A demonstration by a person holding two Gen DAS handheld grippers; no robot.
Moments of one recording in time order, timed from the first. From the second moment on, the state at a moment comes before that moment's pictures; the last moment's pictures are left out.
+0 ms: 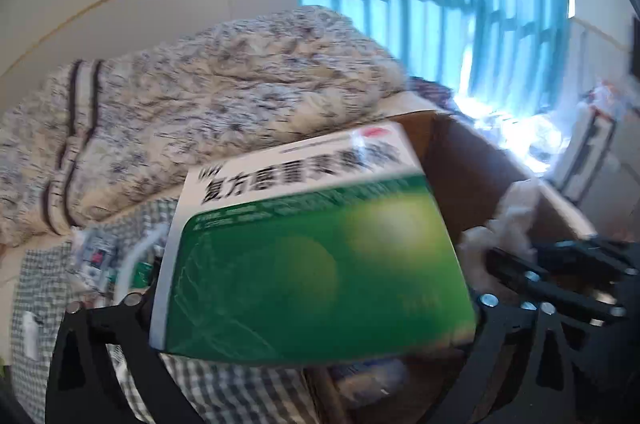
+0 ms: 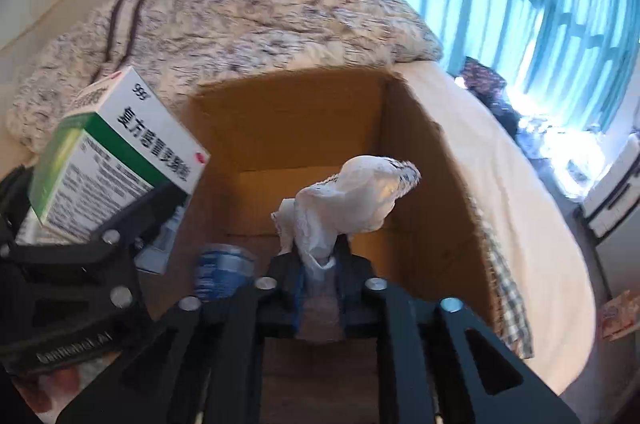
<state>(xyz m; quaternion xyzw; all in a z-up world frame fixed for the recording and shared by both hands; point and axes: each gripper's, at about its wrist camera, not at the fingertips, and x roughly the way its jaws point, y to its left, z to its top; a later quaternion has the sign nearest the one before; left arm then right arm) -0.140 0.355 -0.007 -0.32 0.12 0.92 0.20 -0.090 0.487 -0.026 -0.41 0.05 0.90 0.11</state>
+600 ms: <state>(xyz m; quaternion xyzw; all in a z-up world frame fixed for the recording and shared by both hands) -0.155 0.356 -0.008 -0.39 0.15 0.88 0.20 -0.065 0.502 -0.016 -0.38 0.09 0.91 0.10</state>
